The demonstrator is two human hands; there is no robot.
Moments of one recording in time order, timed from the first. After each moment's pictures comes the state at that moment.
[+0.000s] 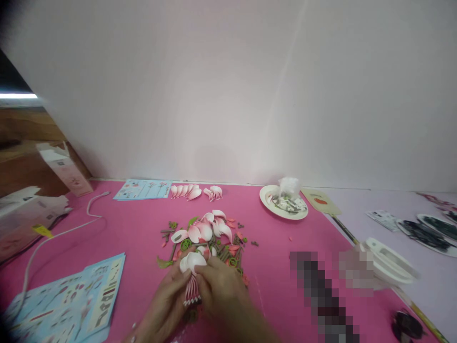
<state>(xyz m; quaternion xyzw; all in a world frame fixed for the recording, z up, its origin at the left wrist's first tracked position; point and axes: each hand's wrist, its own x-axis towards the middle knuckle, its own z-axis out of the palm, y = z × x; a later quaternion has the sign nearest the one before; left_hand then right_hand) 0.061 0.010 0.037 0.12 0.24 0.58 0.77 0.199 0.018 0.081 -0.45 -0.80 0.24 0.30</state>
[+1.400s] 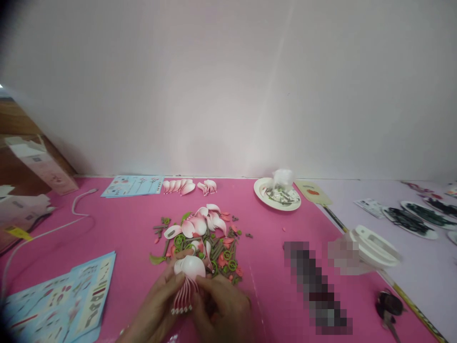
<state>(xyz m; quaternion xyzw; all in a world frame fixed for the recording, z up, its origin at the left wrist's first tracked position) 0.061 0.000 0.049 0.14 0.27 0.54 0.78 0.205 -0.022 0.067 -0.49 -0.75 0.15 0.42</state>
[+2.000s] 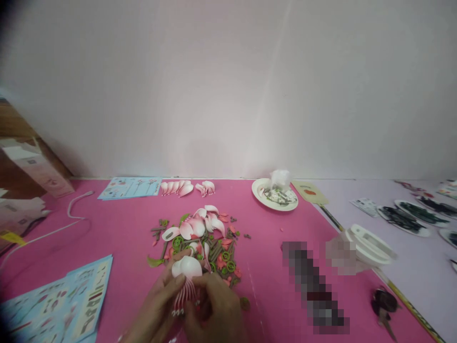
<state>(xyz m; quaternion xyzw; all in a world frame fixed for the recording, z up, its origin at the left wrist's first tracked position) 0.066 -0.002 0.056 0.14 0.30 0.55 0.77 0.190 -0.028 0.078 -0.57 -0.70 0.23 0.37</state>
